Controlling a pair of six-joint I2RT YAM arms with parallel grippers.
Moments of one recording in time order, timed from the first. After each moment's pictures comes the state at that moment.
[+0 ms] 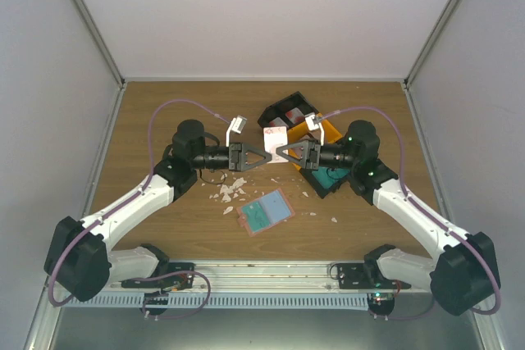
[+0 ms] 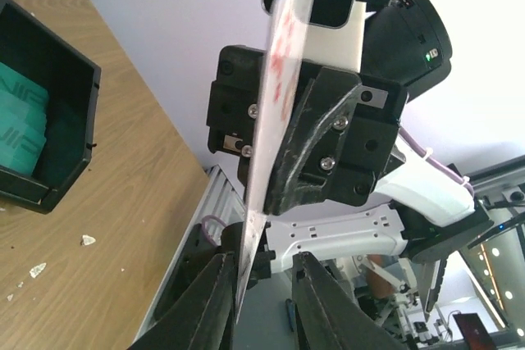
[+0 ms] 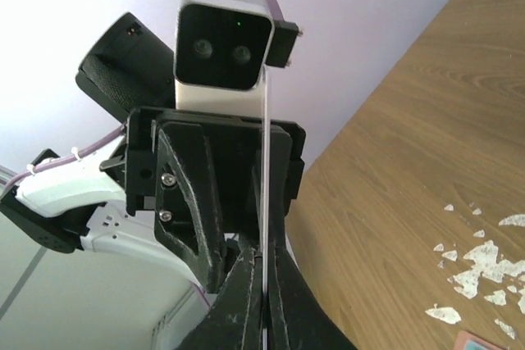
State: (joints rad) left arm -0.53 1.22 0.81 0.27 0.95 -0.95; right arm 0.46 1.13 0.76 0.30 -0.96 0.80
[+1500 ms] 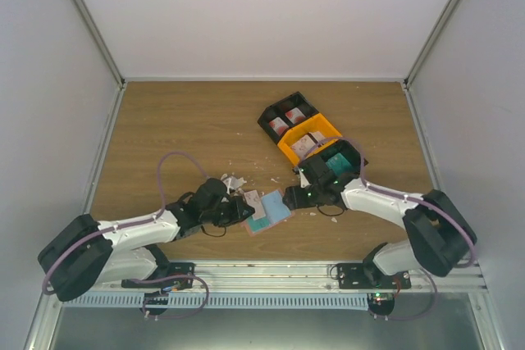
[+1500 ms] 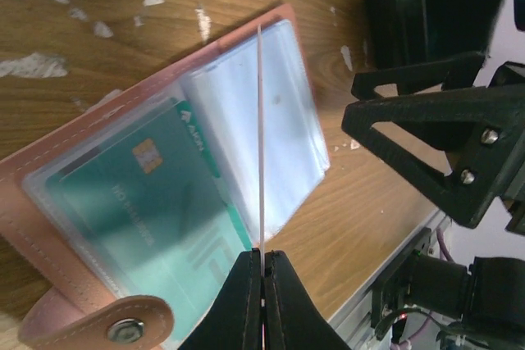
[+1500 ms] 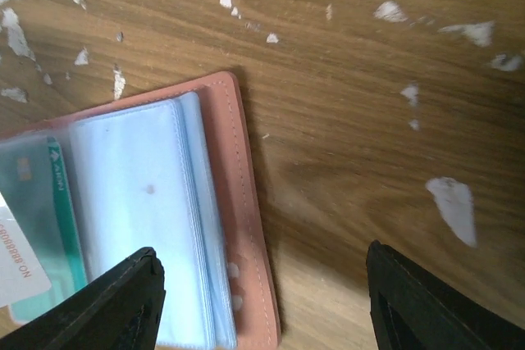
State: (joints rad) left arm -0.80 1.17 0.36 0.12 0.29 -1.06; right arm 0.67 1.38 0.67 -0.36 -0.18 0.47
